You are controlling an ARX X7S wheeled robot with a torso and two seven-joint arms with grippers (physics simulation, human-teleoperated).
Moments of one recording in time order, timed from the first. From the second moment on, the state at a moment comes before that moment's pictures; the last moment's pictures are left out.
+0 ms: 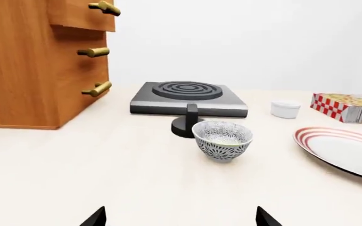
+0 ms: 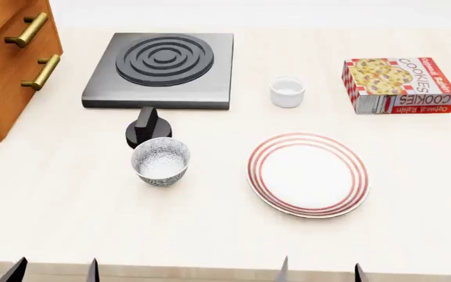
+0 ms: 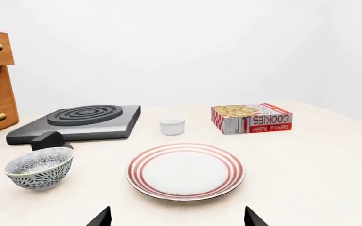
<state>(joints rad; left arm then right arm) 0.01 -0.06 0.06 0.09 -0.10 -0.05 -0.06 -0.04 0.05 -0.04 -0.15 0.08 0.00 0.10</state>
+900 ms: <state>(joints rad) -0.19 -0.16 0.11 0.57 -0.19 -0.37 -0.14 0.05 0.15 -0.04 -0.86 0.21 0.46 0.25</state>
